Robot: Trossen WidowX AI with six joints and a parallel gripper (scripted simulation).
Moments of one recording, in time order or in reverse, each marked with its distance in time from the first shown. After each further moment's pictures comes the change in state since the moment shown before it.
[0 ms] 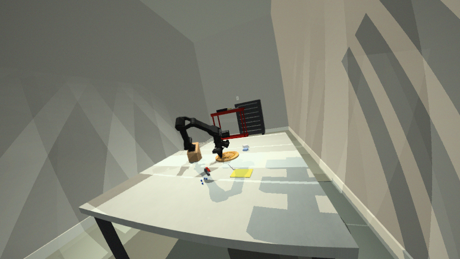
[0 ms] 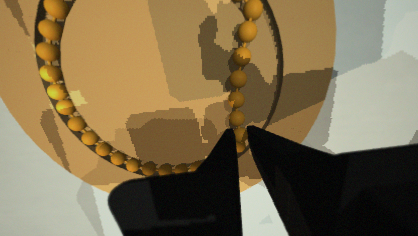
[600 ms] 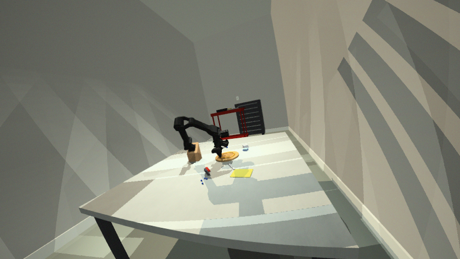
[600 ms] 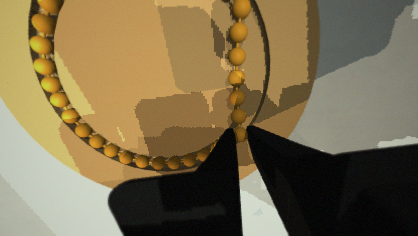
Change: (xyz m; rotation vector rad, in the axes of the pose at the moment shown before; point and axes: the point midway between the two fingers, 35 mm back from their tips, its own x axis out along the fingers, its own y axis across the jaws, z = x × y) arm -0.005 -0.006 -0.004 -0.005 0.003 -0.001
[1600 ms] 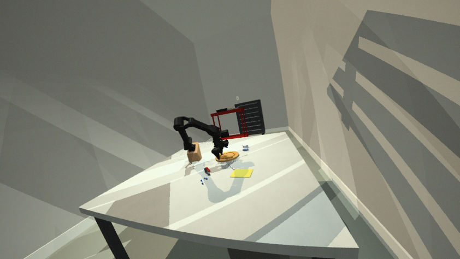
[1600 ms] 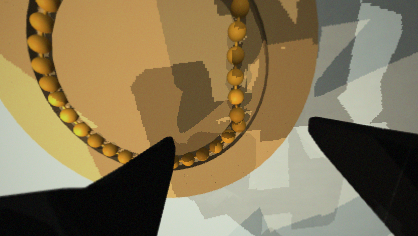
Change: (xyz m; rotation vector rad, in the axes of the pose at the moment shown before) arm 0.000 -0.001 -0.001 0.000 -0.001 -0.001
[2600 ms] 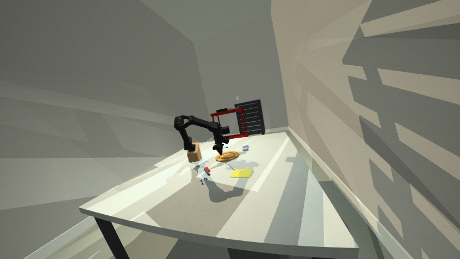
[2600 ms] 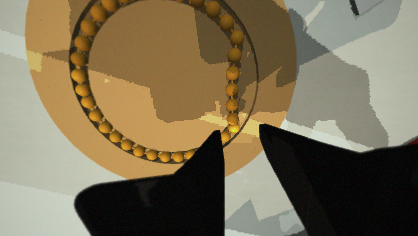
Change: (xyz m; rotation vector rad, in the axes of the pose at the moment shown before) arm -0.024 0.000 0.013 -0.034 -0.008 -0.004
